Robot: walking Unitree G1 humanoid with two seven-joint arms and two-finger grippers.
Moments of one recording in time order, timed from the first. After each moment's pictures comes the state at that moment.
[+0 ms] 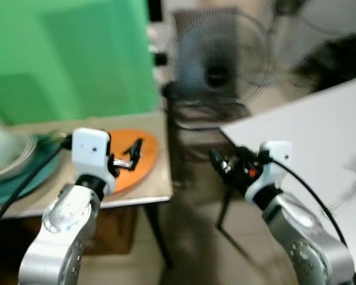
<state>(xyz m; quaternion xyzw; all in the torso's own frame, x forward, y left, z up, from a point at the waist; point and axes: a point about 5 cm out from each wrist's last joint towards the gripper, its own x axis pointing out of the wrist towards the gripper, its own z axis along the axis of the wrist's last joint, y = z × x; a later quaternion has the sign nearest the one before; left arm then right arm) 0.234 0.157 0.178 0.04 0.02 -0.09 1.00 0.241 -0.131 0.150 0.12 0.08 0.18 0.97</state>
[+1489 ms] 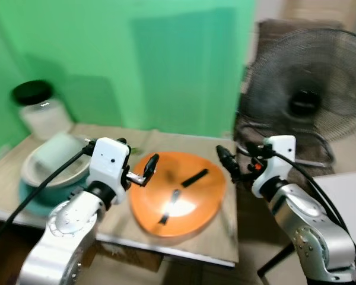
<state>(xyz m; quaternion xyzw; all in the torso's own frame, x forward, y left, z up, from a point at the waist) 0.228 0.150 0.168 0.10 0.04 -0.19 0.97 0.260 -0.140 0.144 0.09 0.08 0.20 0.97</state>
